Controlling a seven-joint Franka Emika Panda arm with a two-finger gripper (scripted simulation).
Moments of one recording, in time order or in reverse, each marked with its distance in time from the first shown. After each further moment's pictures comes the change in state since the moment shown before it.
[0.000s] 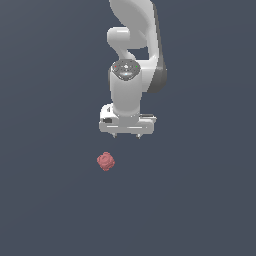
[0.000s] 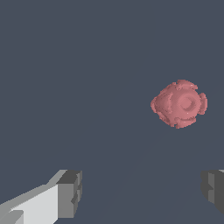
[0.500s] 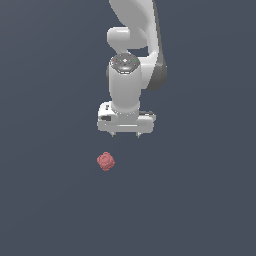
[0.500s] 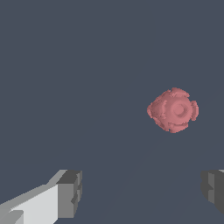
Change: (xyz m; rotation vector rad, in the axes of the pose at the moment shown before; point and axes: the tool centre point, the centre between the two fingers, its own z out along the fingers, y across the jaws) arm 0.005 0.003 -0.013 -0.002 0.028 -0.015
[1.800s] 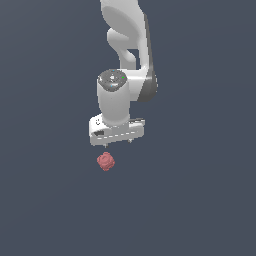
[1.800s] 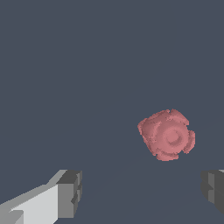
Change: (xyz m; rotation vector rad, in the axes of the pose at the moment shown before) arm 0.022 0.031 0.029 -0.006 -0.006 -0.266
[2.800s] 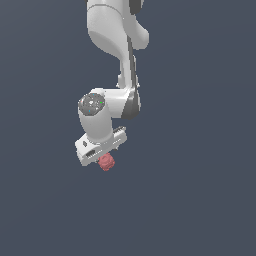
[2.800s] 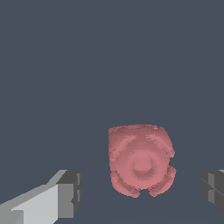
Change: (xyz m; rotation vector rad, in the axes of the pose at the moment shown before) arm 0.011 0.057 0.054 0.013 -0.005 -0.407
